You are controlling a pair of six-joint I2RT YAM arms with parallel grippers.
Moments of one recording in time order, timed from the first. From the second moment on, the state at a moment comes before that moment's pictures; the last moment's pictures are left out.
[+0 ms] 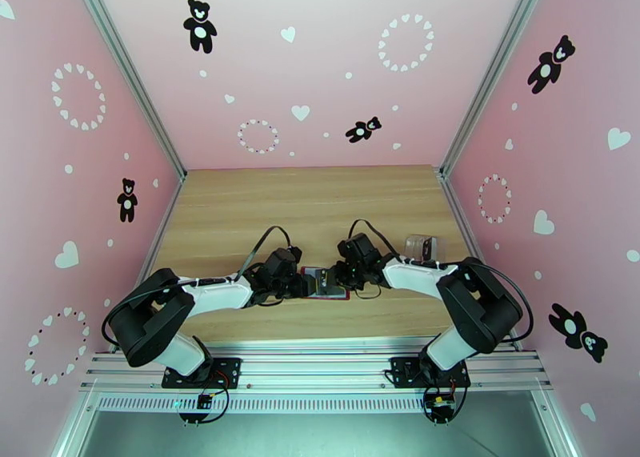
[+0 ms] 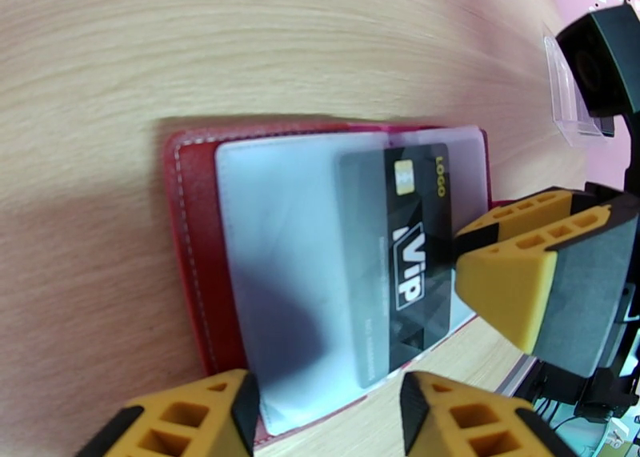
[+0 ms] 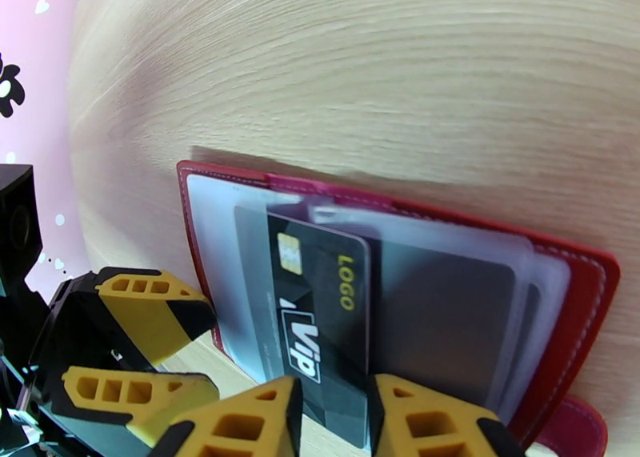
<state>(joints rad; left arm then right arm) -0.77 1.55 0.61 0.07 0.26 -0.83 0.62 1.61 0.72 -0.14 -0.43 0.77</state>
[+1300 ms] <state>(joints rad) -0.77 1.51 0.58 0.08 0.24 -0.84 0.73 1.69 0.80 -0.11 -0.39 0.85</state>
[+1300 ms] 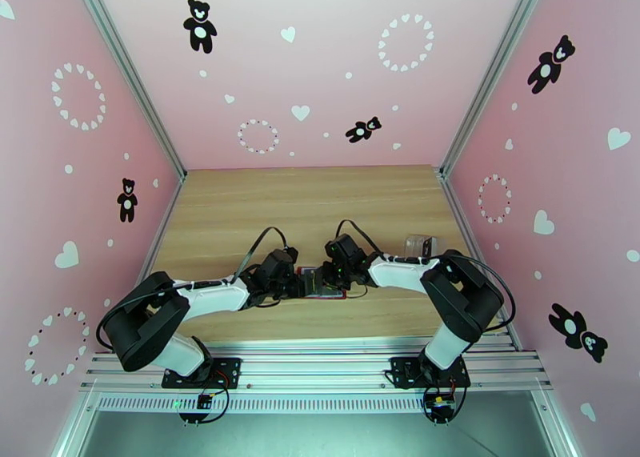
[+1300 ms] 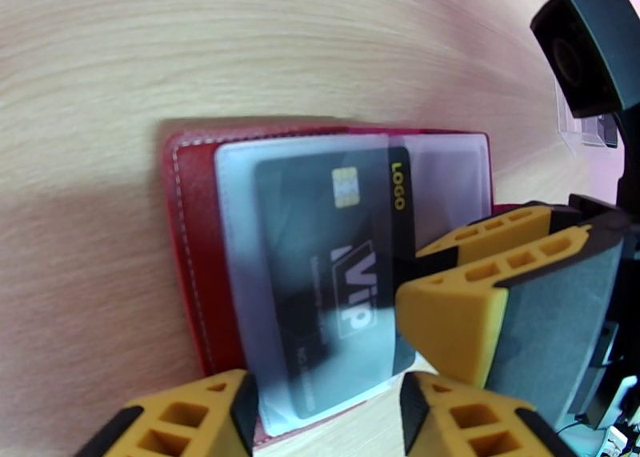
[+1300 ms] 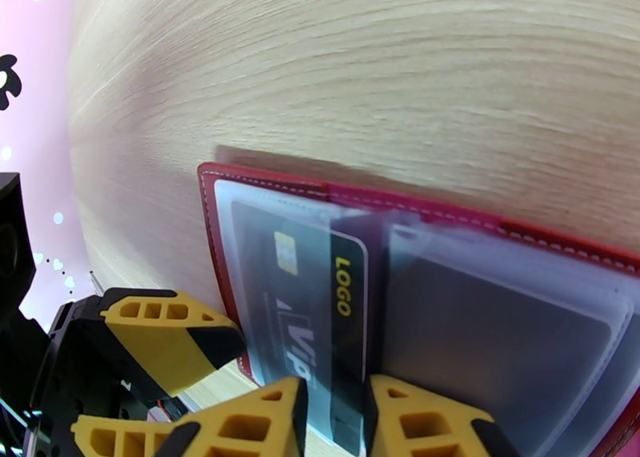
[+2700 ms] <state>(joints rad) -0.77 1.52 0.54 0.14 0.24 -0.86 0.77 1.68 0.79 -0.15 -0.35 0.87</state>
